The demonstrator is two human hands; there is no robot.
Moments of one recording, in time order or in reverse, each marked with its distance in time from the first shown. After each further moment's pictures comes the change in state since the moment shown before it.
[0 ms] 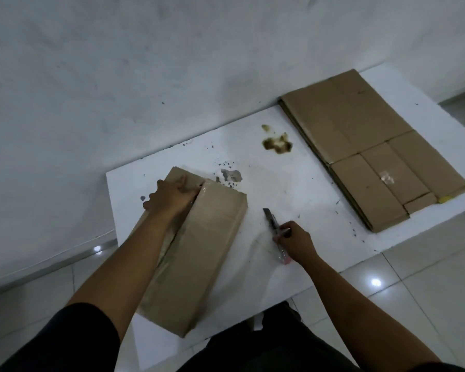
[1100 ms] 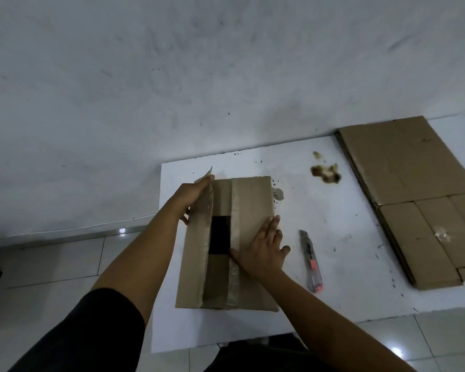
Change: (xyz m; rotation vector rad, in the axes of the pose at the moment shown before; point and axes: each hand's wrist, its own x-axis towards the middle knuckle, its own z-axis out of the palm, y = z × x) left_hand -0.008 -0.054 -0.054 -0.749 -0.214 -0.284; right_hand -0.056 -0.126 0.102 -0.508 -0.013 -0.281
